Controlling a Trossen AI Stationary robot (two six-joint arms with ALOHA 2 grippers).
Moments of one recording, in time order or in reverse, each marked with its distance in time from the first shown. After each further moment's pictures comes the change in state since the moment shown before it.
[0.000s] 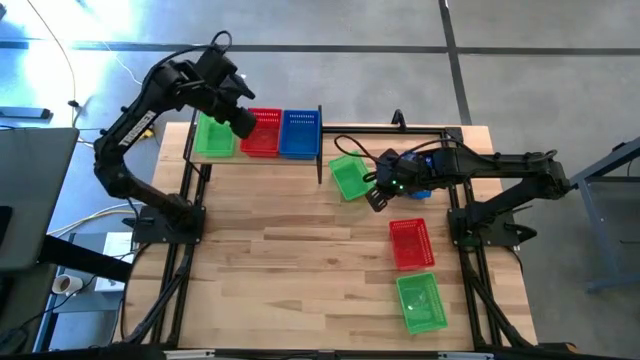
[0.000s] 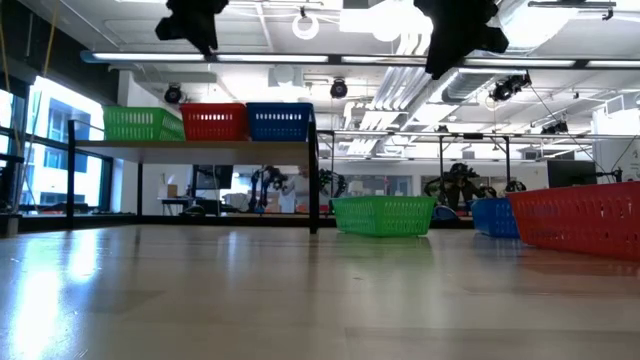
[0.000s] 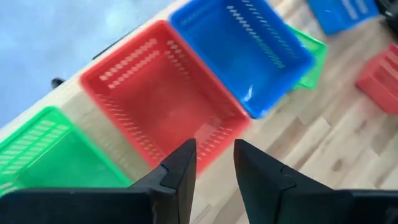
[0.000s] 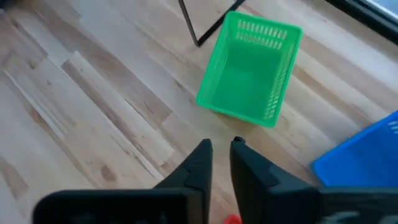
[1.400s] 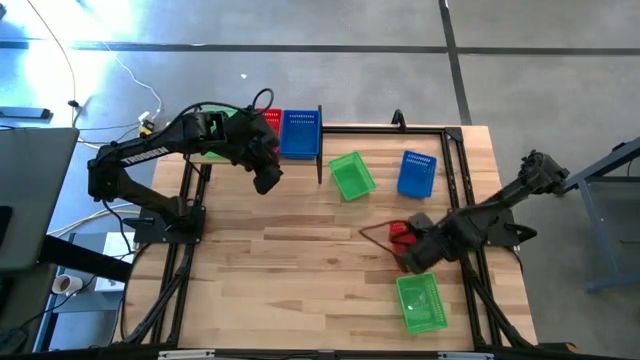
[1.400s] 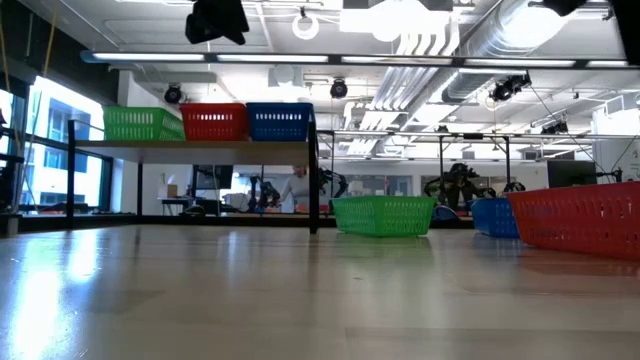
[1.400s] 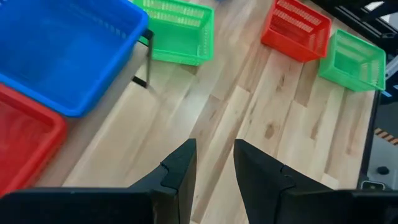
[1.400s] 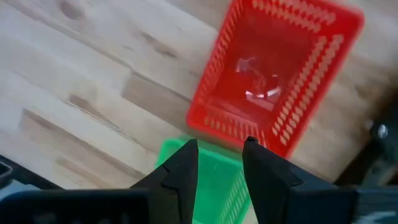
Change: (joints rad) left arm -0.469 -0.086 -0.317 0.349 -0.002 -0.158; right arm 0.593 0.001 -0.160 -0.217 -0.173 0.872
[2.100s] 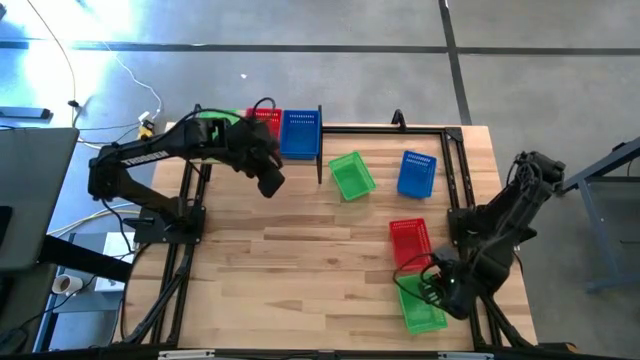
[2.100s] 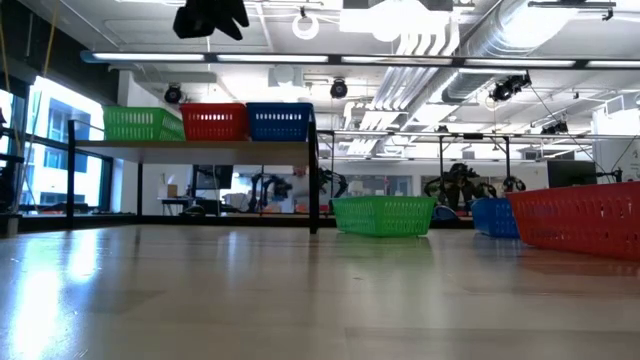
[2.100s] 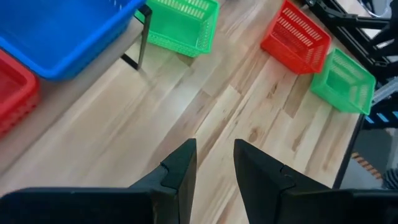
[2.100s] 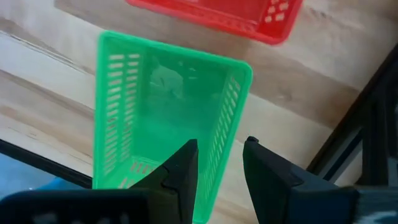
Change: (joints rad) left arm -0.077 0.002 0.000 -0.007 -0.058 -0.244; right arm 0.387 0.002 -0.186 0.207 -0.038 0.497
